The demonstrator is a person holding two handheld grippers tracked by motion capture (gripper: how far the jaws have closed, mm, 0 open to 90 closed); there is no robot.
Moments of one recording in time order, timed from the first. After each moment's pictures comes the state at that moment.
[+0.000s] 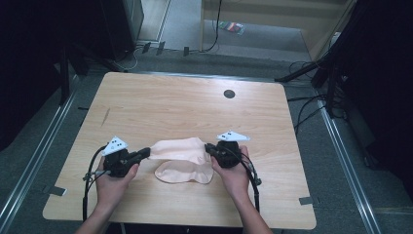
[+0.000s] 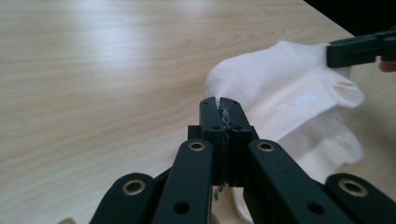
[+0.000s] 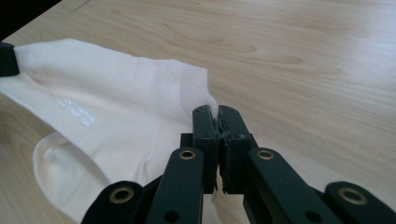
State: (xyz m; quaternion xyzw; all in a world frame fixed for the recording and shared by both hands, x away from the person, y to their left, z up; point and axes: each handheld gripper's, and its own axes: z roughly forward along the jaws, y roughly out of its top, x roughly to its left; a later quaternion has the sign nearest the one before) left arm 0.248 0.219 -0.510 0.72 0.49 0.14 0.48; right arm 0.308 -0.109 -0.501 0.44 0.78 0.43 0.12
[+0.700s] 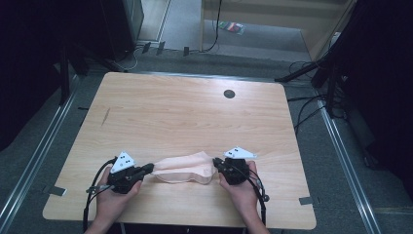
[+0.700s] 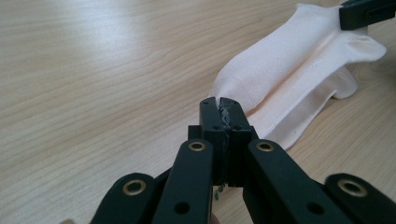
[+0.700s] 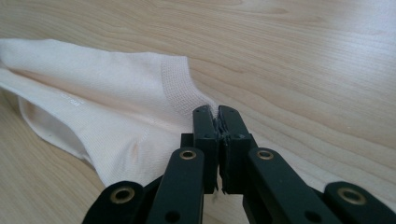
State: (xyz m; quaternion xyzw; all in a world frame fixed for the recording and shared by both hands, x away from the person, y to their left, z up) left arm 0.225 0.208 -0.528 0.76 0.45 0.14 0.44; right arm 0.273 -0.131 -0.520 0.45 0.79 0.41 0.13
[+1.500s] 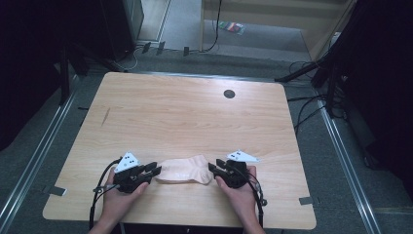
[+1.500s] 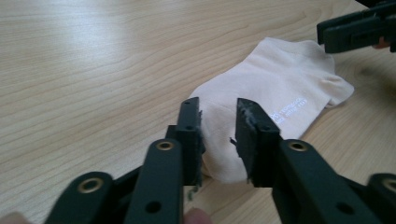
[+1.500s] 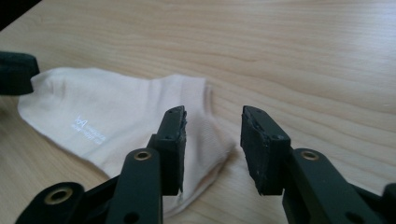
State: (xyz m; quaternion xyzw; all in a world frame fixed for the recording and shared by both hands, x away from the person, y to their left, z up) left arm 0.233 0.196 -0.542 0.76 0.45 0.13 0.46; right arm 0.270 -0.130 -0.536 0.47 0.76 0.44 0.10
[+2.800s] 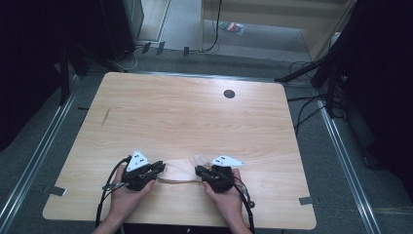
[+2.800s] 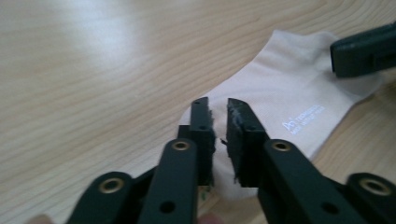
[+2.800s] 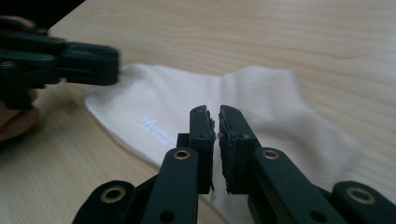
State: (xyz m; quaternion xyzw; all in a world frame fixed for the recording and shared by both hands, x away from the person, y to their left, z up) left arm 0.235 0.184 -0.539 0.77 0.43 0.17 0.44; right arm 0.259 -0.102 -0.541 0.44 0.76 0.47 0.06
